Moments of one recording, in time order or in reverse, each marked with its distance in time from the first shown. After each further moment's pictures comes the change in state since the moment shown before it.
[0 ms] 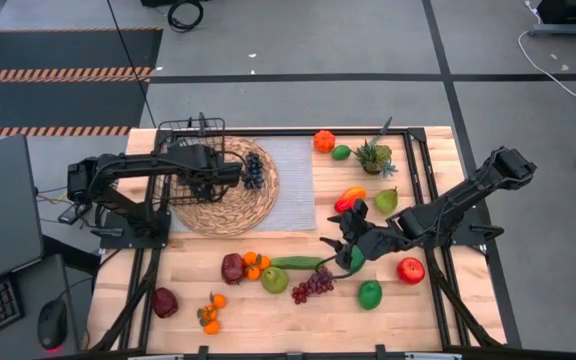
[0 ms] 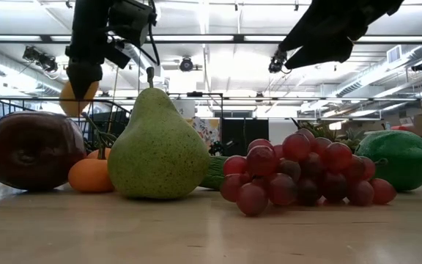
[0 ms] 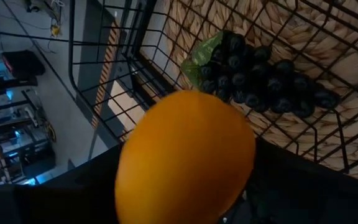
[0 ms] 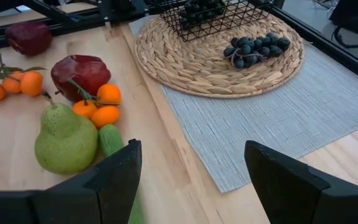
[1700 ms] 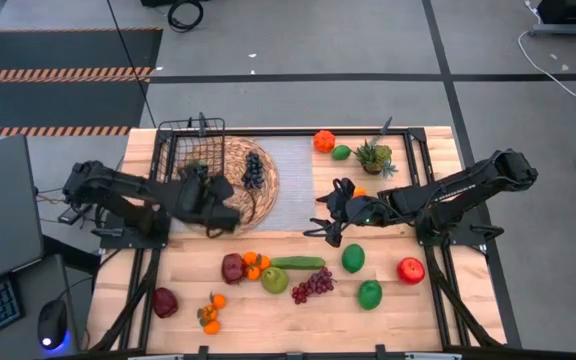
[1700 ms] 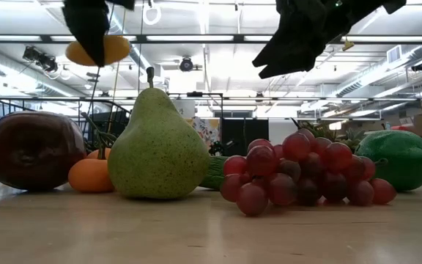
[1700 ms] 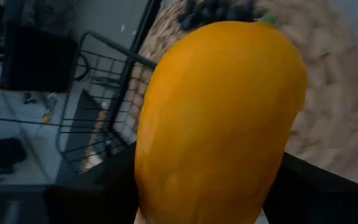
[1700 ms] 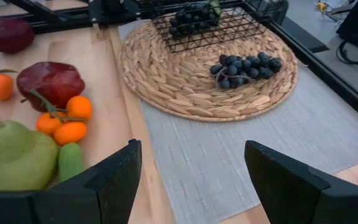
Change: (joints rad) left arm -0.428 -0.001 0.163 -0.001 -0.054 -0.223; right arm -0.260 0.000 0.000 0.113 -0.234 -0.277
